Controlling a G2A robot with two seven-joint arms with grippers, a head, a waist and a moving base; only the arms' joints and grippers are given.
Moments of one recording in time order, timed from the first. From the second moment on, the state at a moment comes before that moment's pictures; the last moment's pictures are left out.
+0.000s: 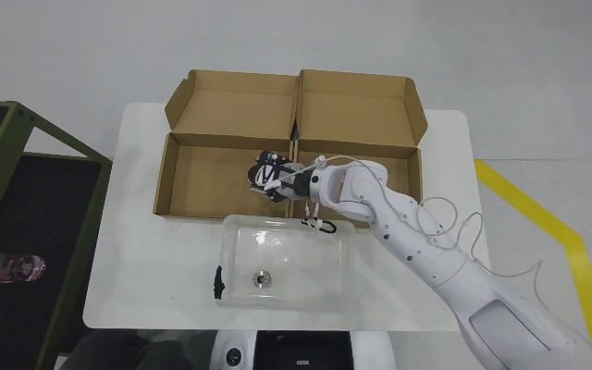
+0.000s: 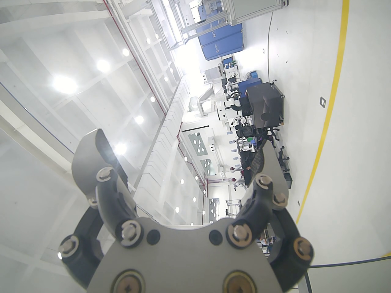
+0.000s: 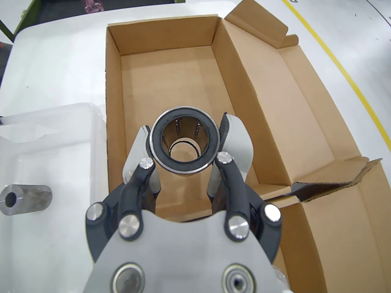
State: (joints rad) left arm -0.19 -0.18 -0.57 -1.44 2.04 -0.23 0.13; right arm -0.64 -1.33 0.66 -1.34 -1.15 -0.55 0.34
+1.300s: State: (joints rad) left arm -0.19 -0.18 -0.57 -1.44 2.04 -0.23 0.13; right arm -0.50 -1.47 0.58 -1.02 -1.26 -0.47 0.34
